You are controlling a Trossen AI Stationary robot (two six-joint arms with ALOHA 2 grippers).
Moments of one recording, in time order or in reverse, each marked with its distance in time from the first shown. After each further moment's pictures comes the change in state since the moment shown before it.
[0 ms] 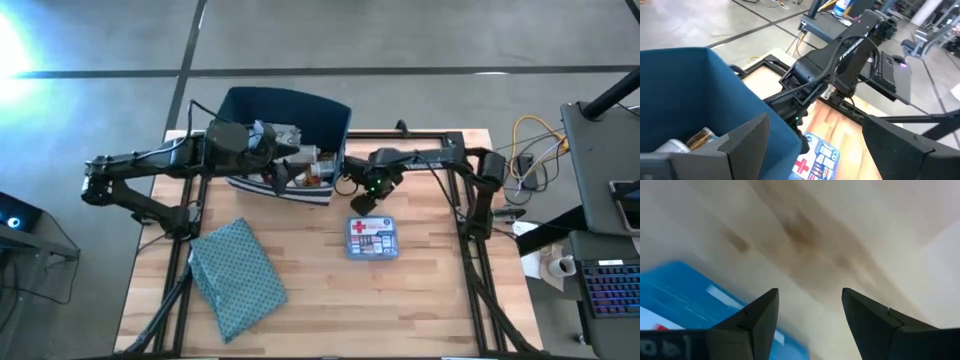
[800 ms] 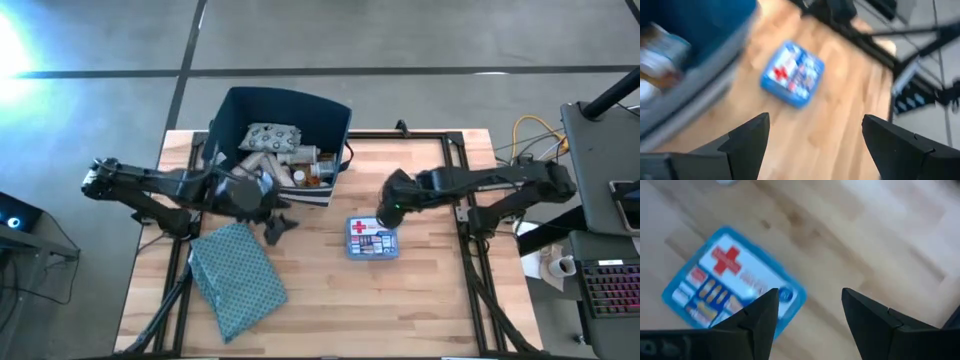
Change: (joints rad) left arm -0.267 0.000 -0.152 -0.170 0.003 -0.236; right arm 0.370 -0.533 -0.107 -0.171 0.368 0.359
